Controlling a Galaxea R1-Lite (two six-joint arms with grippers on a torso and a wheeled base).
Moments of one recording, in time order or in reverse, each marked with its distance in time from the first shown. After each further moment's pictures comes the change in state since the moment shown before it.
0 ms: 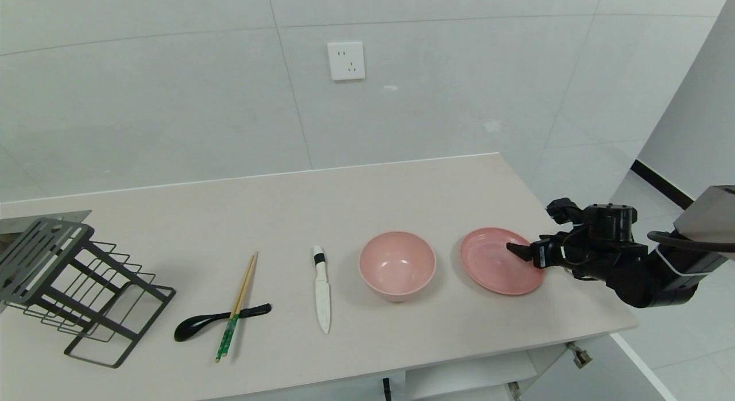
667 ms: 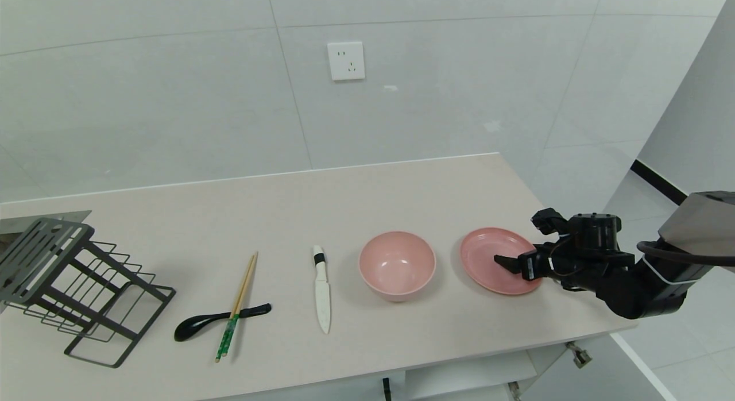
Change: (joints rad) left arm 0.000 0.000 0.000 0.000 0.000 0.000; right arm 0.061 0.010 0.052 -0.012 0.001 -0.004
